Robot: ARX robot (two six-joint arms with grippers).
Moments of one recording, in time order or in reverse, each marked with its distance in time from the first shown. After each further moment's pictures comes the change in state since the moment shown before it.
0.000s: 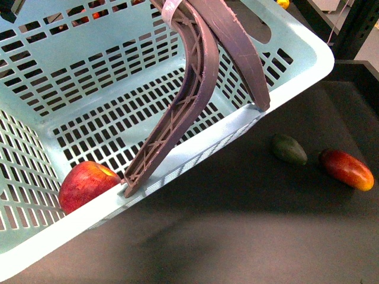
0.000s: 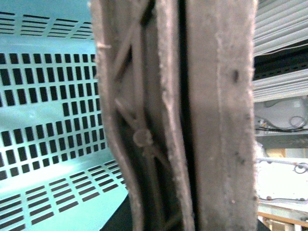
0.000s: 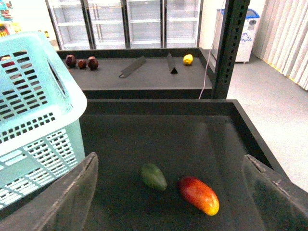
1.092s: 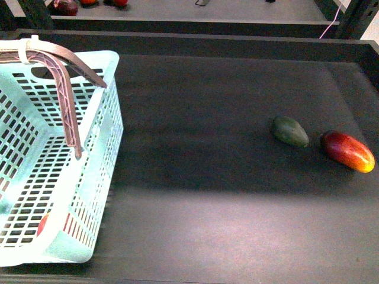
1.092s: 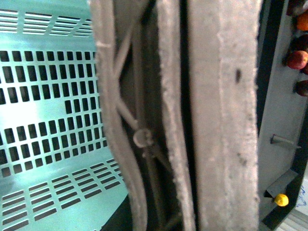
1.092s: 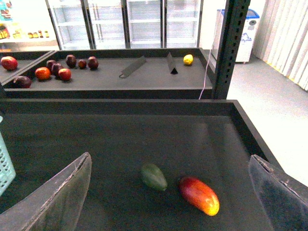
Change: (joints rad) left arm 0.529 0.305 -0.053 0.011 -0.093 -0.506; right arm 0.000 0.000 0.000 0.000 0.000 0.000
